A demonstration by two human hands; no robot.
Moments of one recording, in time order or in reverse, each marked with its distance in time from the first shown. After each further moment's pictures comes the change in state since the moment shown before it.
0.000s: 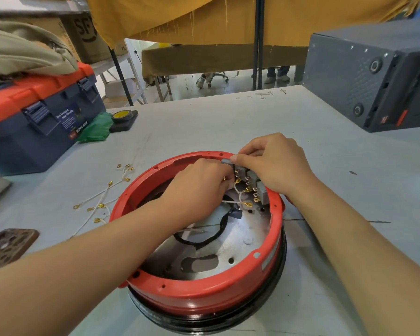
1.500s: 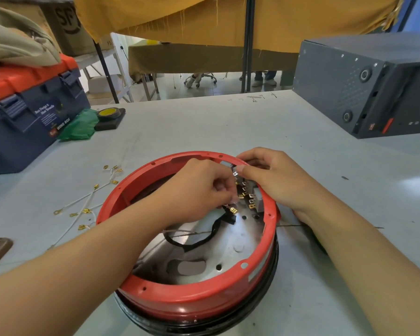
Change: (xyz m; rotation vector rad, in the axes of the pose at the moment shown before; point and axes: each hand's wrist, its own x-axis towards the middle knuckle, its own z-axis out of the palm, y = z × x) left_hand -0.001 -0.001 -0.014 -0.352 -0.081 0.028; right_hand -0.004 0.018 0.005 0.339 -0.198 0.076
